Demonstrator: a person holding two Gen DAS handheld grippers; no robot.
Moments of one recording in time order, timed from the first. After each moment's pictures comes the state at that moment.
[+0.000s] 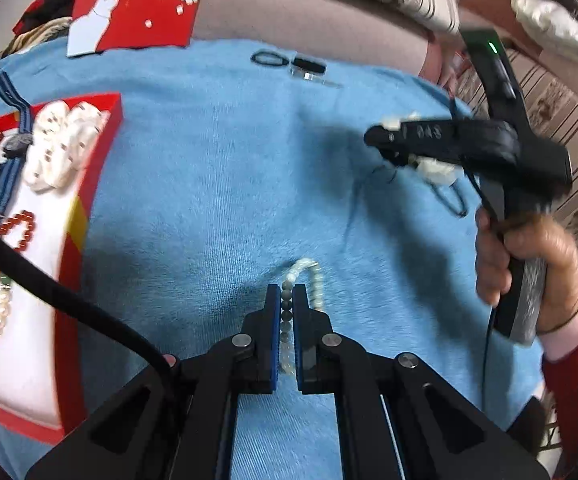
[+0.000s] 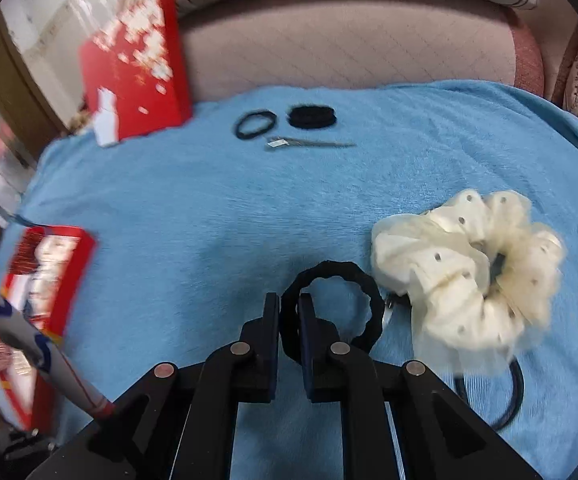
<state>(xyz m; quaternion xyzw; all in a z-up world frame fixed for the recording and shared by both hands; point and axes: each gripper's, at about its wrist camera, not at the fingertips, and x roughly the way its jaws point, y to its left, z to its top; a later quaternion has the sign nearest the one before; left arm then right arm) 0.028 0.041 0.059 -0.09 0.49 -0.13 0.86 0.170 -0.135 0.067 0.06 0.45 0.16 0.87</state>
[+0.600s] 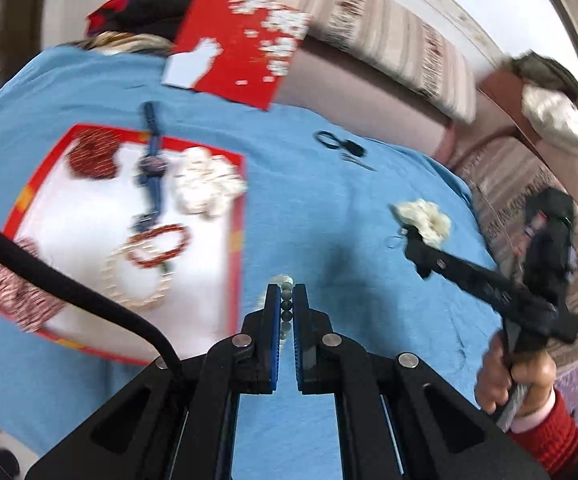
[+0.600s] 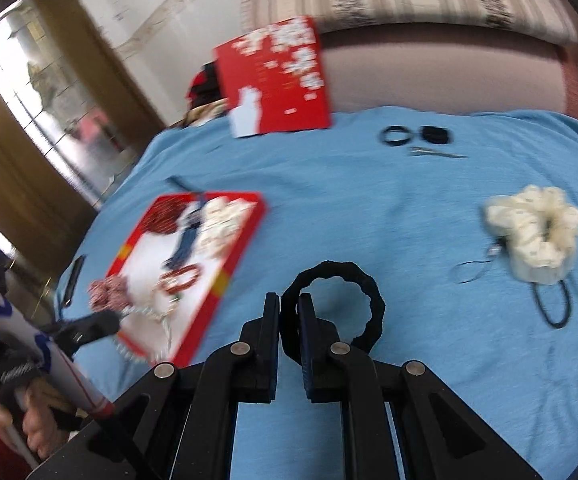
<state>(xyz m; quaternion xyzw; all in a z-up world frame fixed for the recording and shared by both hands) -0.035 0.160 0.143 -0.17 0.44 -0.07 0.88 0.053 -0.058 0.133 0.08 0.42 0.29 0.86</state>
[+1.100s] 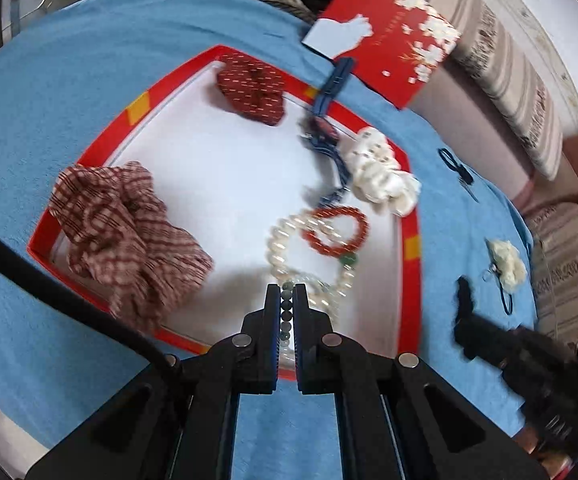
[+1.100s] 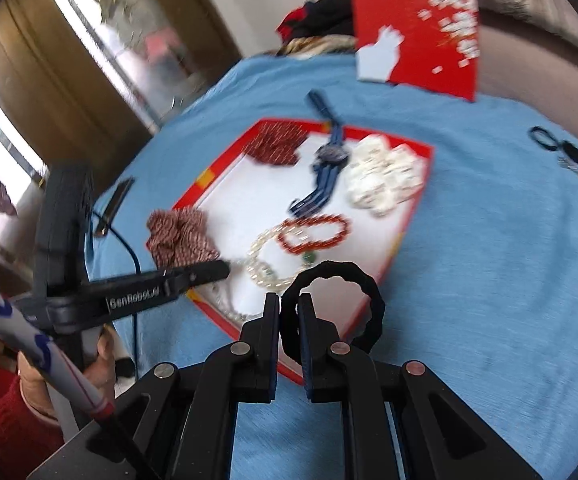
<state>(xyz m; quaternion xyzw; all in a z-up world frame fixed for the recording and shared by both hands) -0.037 0.281 0.069 -0.26 0.48 0.04 0.84 0.022 0.106 0.105 -0.01 0.46 0.39 0.80</state>
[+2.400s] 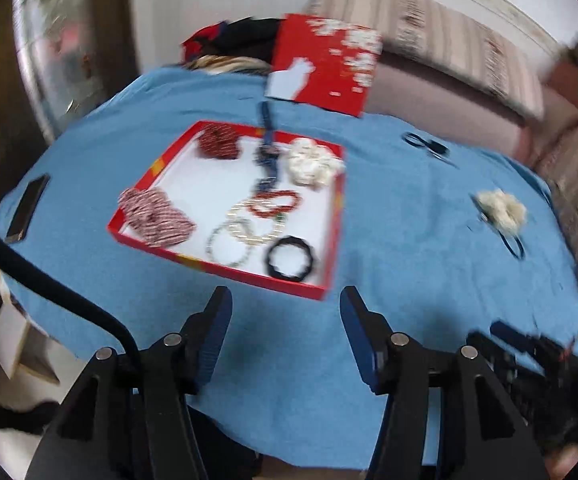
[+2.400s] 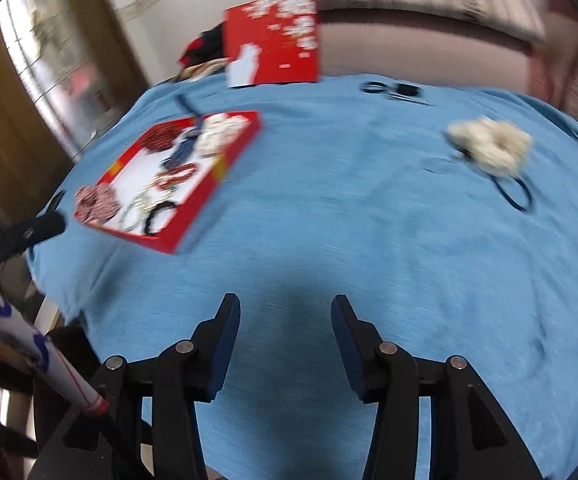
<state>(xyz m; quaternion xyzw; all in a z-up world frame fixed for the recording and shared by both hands) -0.133 0.130 0.154 -0.08 0.43 0.11 0.89 -0.061 -0.076 0.085 0.03 0.43 0.22 0.87</state>
